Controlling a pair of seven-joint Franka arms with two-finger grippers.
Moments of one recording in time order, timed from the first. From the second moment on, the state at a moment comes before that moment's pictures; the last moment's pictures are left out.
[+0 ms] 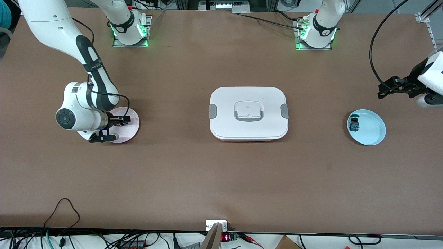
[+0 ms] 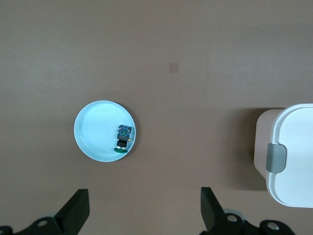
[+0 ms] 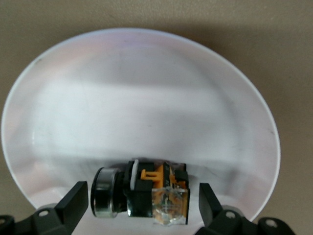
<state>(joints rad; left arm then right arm) 0.18 0.04 -0.17 -1.62 0.04 1.63 -0.03 0.12 0.53 -0.09 -2.00 0.12 2.23 -0.15</state>
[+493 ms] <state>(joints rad) 0.18 0.04 -0.17 -1.62 0.04 1.63 -0.03 0.12 0.50 -0.10 -1.99 0.12 2.22 -0.14</state>
